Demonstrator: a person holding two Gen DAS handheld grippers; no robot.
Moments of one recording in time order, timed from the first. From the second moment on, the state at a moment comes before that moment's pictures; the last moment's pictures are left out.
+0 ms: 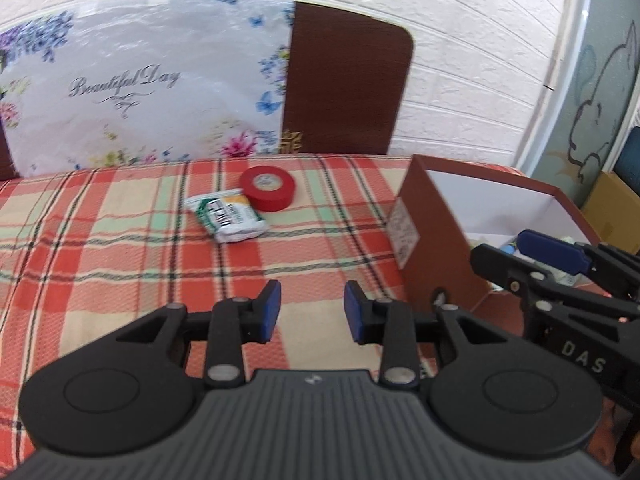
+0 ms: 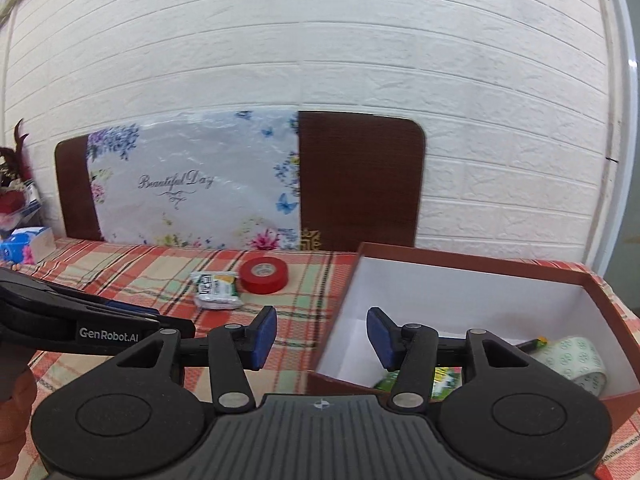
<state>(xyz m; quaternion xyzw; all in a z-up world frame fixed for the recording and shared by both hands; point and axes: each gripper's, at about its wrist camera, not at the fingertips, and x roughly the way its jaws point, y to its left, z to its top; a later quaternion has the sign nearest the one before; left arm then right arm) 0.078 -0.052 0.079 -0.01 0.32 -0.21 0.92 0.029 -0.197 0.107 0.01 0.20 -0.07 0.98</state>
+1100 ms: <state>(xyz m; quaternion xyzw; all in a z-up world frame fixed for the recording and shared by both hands) 0.129 0.075 -0.011 0.01 0.29 -0.07 0.95 0.126 -0.103 0.031 0.00 0.36 0.00 0.93</state>
